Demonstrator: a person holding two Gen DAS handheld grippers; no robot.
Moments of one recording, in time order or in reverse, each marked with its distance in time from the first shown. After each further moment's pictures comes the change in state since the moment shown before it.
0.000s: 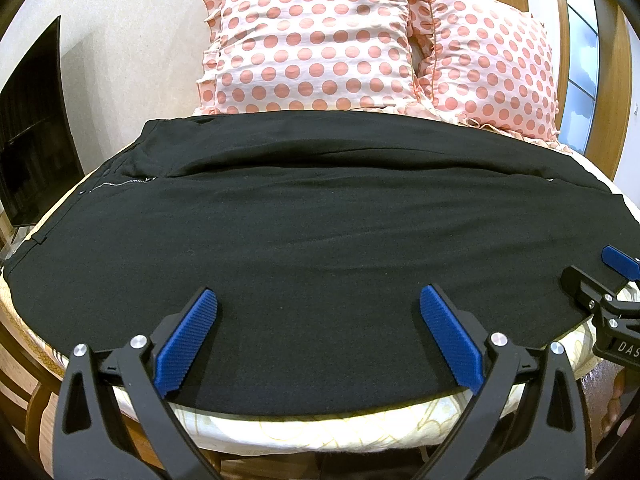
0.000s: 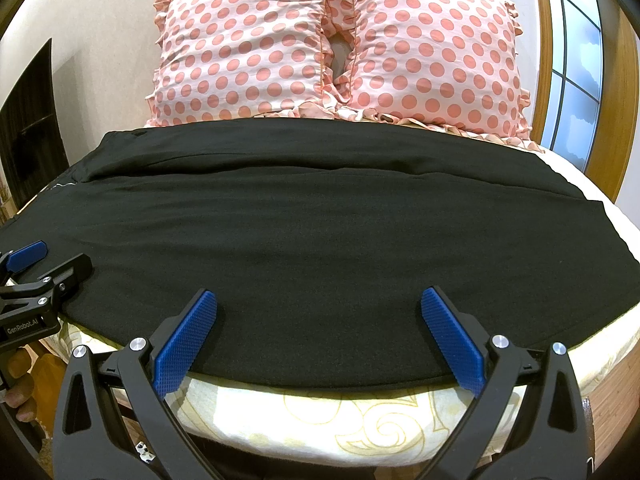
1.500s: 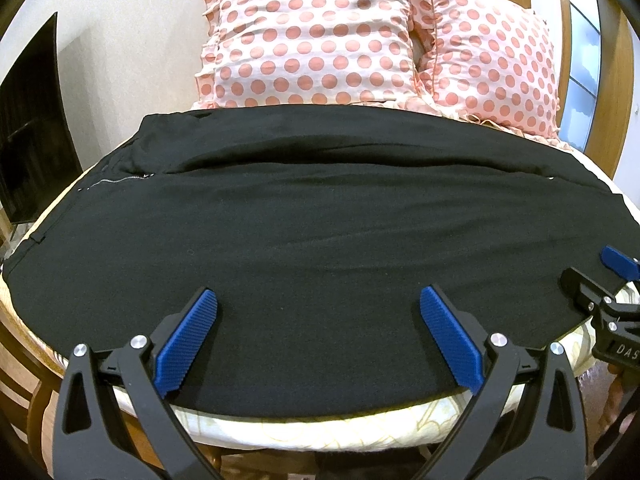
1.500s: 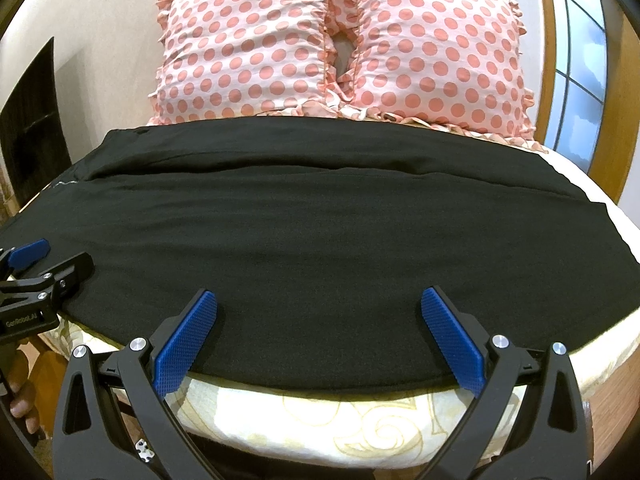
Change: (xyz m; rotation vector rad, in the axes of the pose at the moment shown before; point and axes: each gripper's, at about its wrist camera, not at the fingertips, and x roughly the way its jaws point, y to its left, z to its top) left arm 0.003 0.000 0.009 -0.001 0.033 -0.006; right arm -0.001 -0.003 0.004 -0.014 0.013 0.022
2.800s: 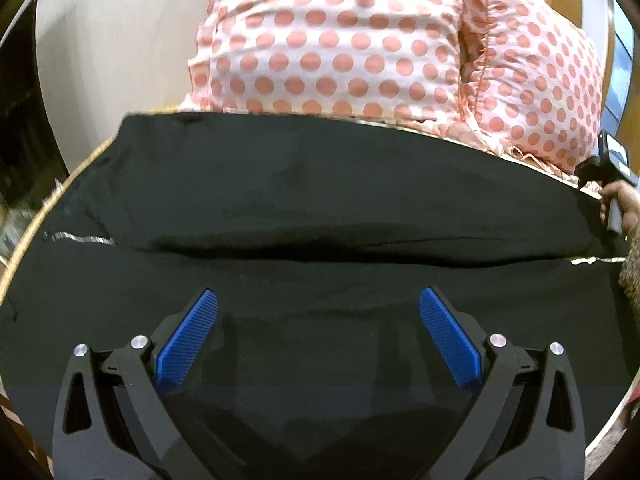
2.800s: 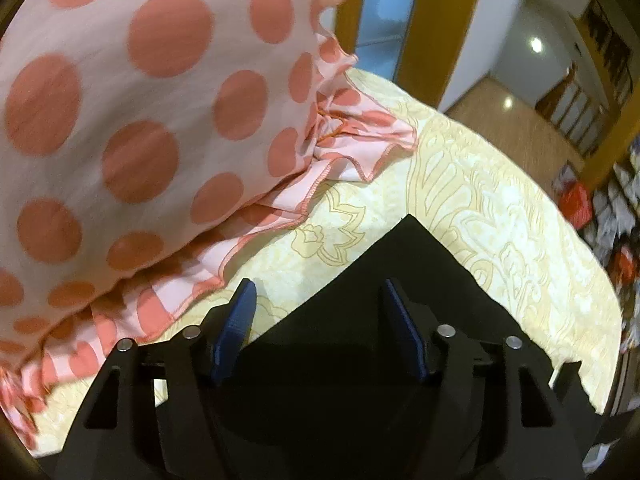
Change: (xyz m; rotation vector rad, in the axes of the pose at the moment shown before) left arm 0.075 0.028 0.092 -0.091 0.113 -0.019; right arm 0.248 -0.301 0.219 0.594 0.367 -0.678
